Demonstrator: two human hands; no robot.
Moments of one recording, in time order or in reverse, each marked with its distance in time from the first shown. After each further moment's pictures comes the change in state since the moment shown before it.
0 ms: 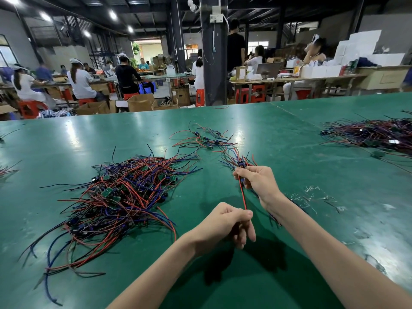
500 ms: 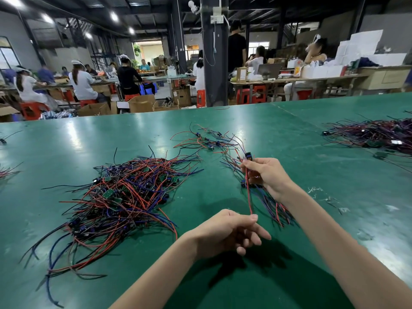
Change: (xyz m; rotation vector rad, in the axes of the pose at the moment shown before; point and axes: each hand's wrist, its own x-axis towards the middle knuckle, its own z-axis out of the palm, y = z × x) left_hand 0.003 -0.002 -0.003 -0.207 -0.161 -0.226; right_hand 0.008 -0.025 -0.015 0.047 -0.088 0.098
